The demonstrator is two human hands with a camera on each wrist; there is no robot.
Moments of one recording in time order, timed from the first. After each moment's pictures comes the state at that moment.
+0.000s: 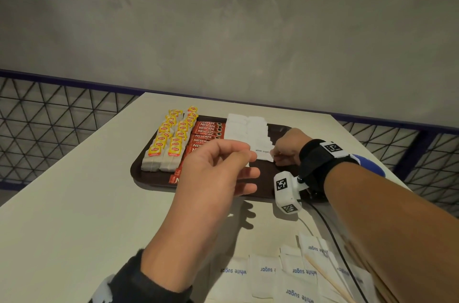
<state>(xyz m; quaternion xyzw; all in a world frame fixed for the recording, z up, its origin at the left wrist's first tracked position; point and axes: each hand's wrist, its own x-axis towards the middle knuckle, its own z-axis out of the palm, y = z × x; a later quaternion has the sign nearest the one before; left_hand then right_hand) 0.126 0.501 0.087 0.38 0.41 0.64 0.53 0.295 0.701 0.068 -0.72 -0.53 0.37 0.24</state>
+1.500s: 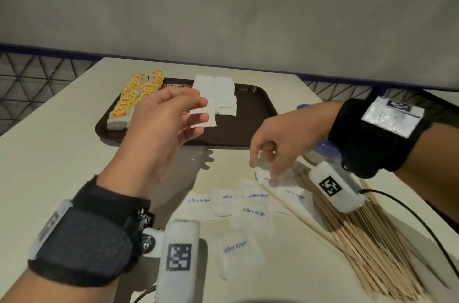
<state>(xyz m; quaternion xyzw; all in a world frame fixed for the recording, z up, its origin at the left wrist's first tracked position) 0.119 0.501 0.085 0.40 0.42 0.63 0.52 0.335 0.553 0.126 -0.50 -0.80 0.23 -0.24</state>
